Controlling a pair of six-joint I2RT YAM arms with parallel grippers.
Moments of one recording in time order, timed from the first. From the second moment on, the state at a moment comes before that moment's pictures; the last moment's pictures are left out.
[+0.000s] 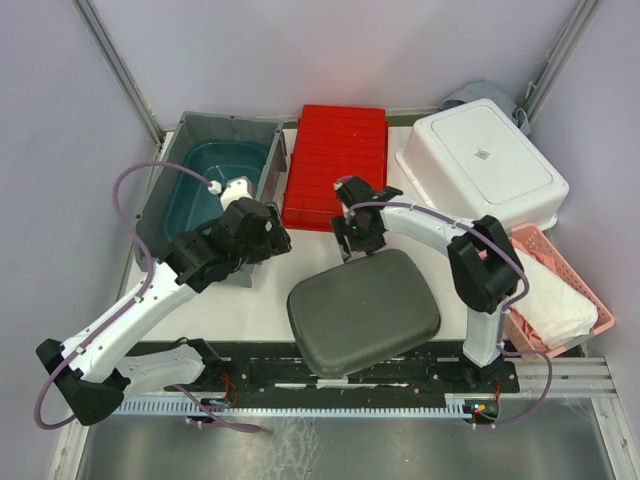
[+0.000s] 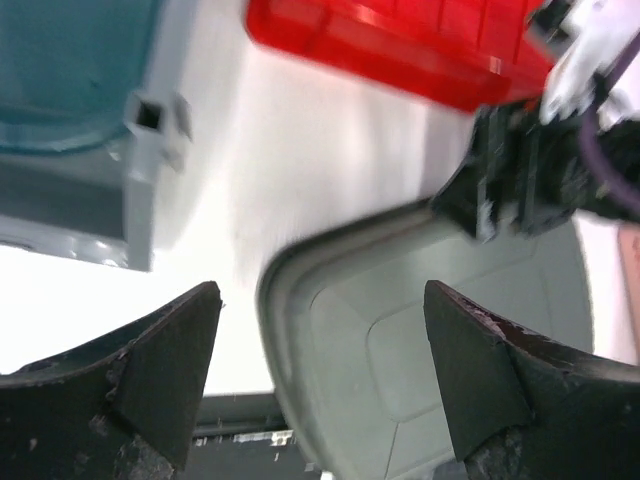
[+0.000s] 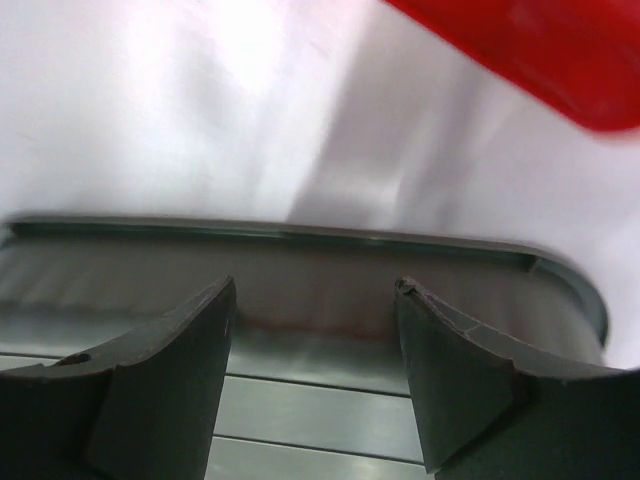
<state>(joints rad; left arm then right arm) -0.76 1.06 1.20 -0.92 -0.47 -0.85 0.69 1.94 1.48 -0.73 -0.02 0.33</state>
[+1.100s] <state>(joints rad) -0.84 1.74 1.19 -0.61 0.22 -0.65 0.45 1.48 1.45 -0.95 0.23 0.31</state>
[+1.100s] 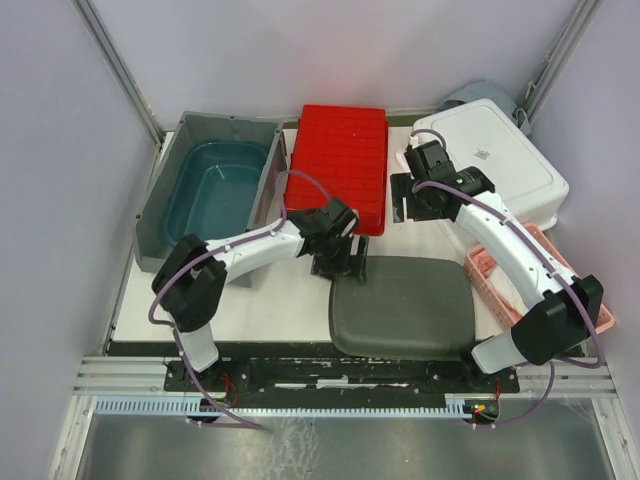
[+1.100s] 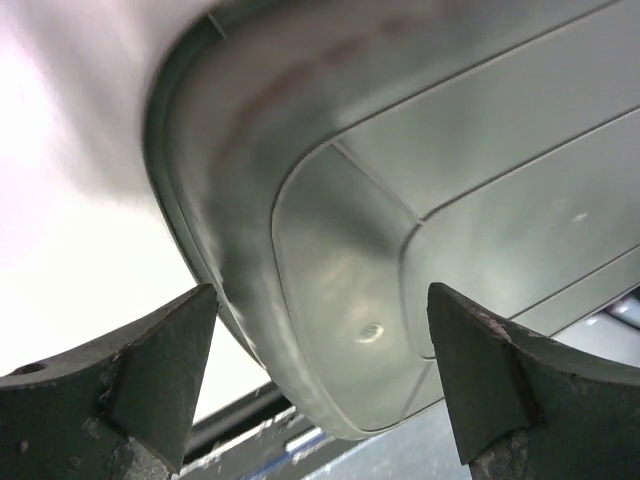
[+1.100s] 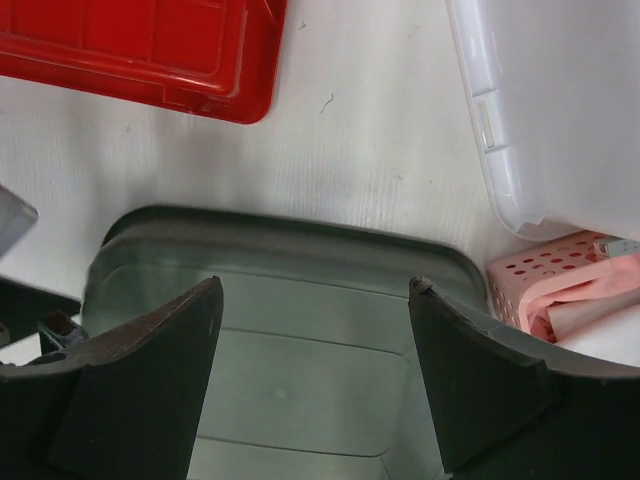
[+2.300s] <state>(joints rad) -0.47 2.24 2.04 -0.71 -0.02 -0.50 0.45 1.33 1.44 -0.96 0.26 0.35</state>
